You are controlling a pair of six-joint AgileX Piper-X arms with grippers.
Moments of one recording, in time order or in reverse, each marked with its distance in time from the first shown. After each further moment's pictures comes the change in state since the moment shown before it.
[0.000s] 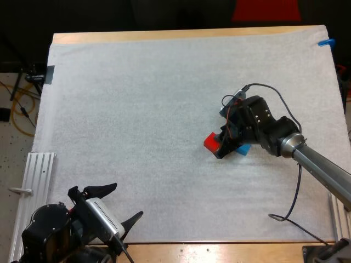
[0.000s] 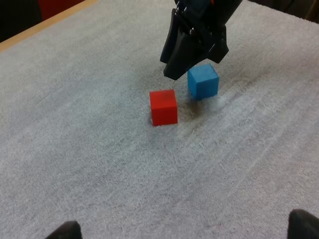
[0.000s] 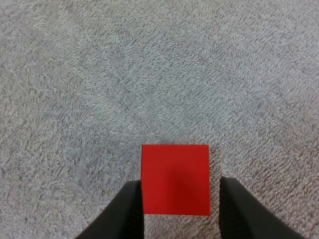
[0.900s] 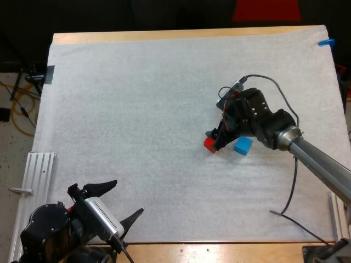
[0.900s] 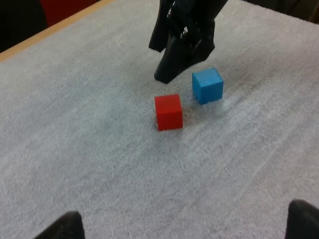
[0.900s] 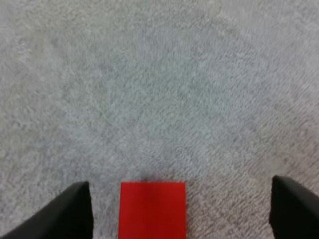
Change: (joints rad) left arm 0.000 0.000 0.000 -0.037 0.000 0.001; right arm 0.000 0.046 -0.076 0.007 0.030 -0.009
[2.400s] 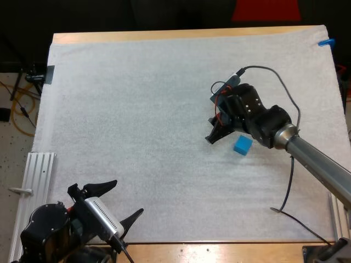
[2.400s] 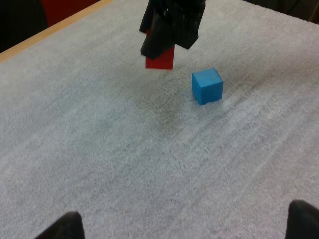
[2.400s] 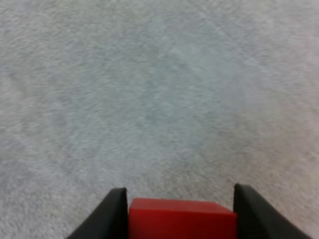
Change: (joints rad) left arm 0.000 0.000 0.000 0.000 0.000 0.000; right arm 0.053 -0.030 -0.087 0.067 0.207 0.025
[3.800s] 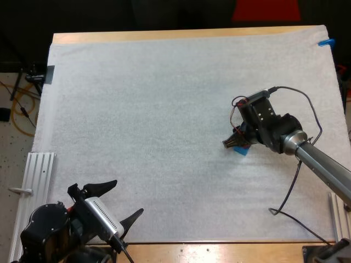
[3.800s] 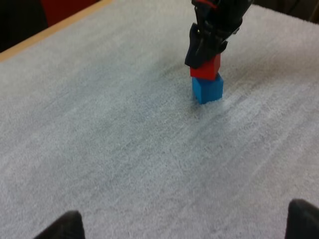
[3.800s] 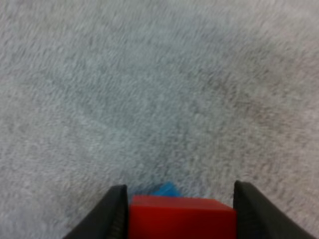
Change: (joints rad) left arm 0.000 0.000 0.000 0.000 0.000 0.000; right arm -0.078 -0.015 0.155 0.050 0.092 0.267
